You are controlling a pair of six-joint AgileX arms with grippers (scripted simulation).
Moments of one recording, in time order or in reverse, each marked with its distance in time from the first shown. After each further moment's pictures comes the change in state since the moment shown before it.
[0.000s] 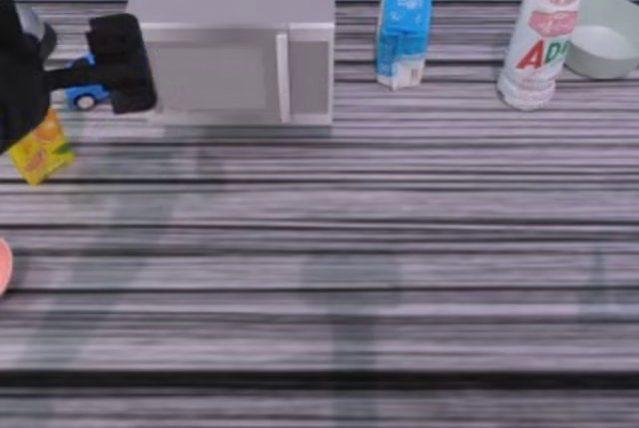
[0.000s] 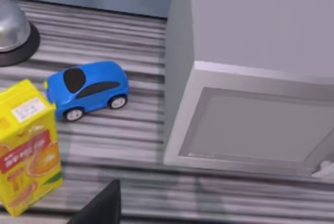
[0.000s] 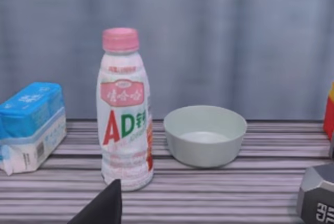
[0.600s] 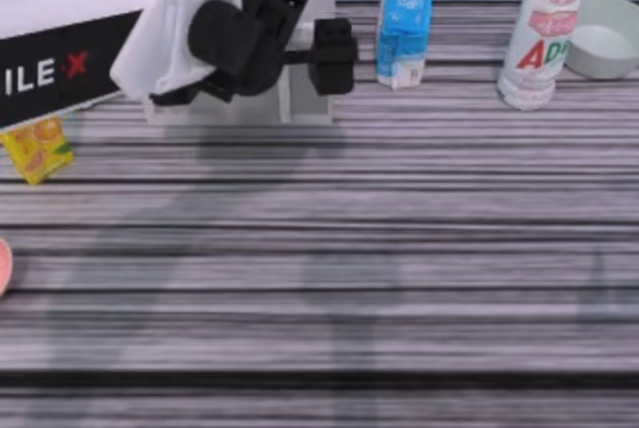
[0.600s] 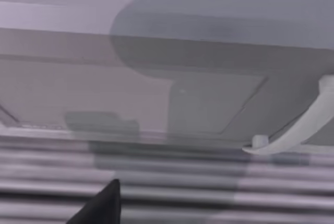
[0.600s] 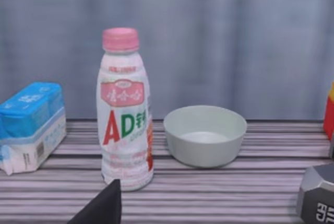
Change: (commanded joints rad) left arm -0.243 0.777 0.563 -0.195 -0.147 -0.205; right arm 0.000 0.000 0.000 0.000 0.000 0.000
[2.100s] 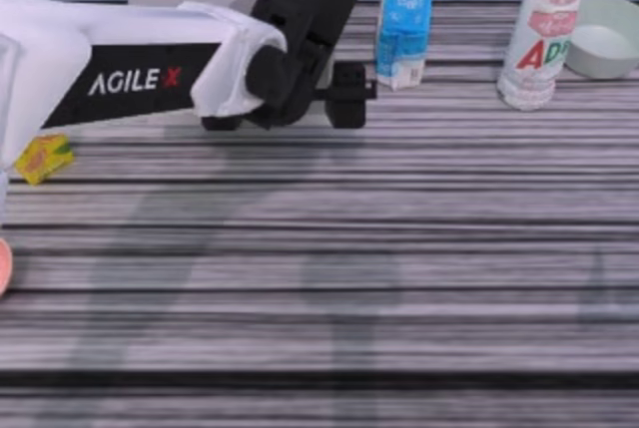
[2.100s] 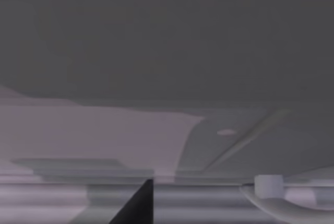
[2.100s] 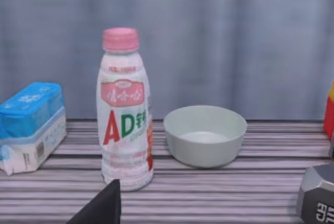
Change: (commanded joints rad) left arm 0.050 0.277 0.115 0.155 0.033 0.045; right arm 0.000 0.000 0.000 0.000 0.000 0.000
